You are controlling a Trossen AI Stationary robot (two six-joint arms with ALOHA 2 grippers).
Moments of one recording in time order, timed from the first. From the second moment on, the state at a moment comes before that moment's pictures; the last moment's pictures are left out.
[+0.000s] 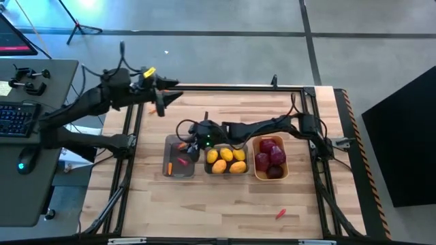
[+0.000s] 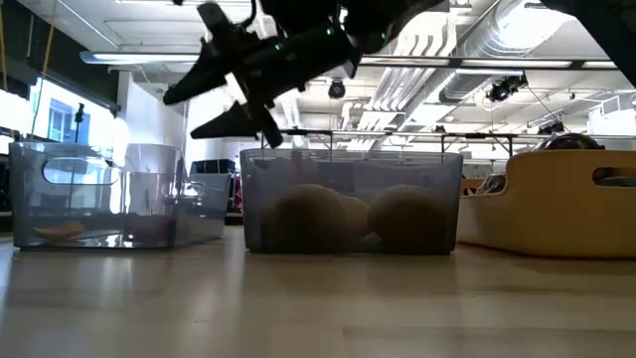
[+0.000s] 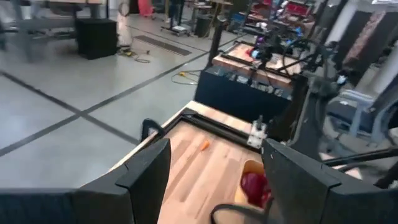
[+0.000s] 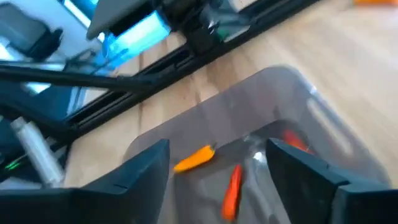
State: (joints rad) left arm 0.32 0.94 1.20 -0.44 -0.07 -0.20; right arm -0.01 2.16 1.63 0.05 -0.08 0.50
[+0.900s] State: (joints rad) left arm 0.24 0.91 0.97 -0.43 -0.17 -0.44; right arm 0.59 1.41 1.02 -0.59 0.10 1.51
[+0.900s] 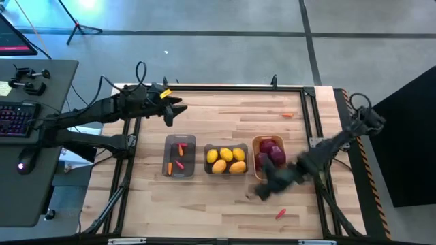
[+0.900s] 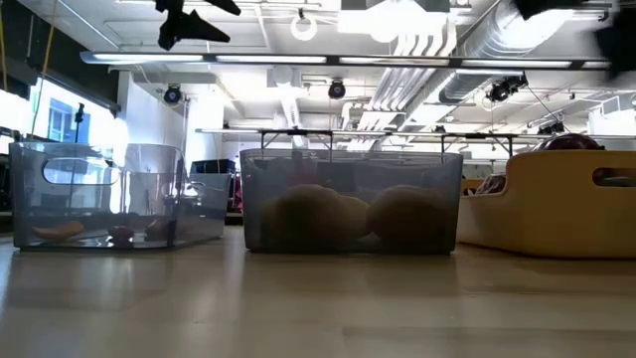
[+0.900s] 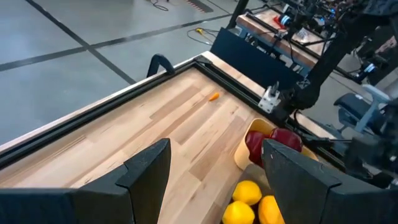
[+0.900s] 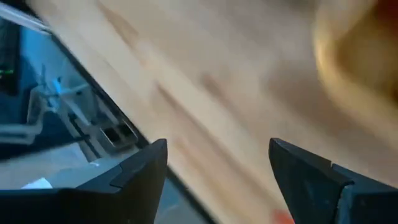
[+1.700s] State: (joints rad) left arm 0.24 0.96 0.97 -0.31 -0.17 -0.50; right arm 0.87 1.68 0.95 -0.57 -0.17 2.25
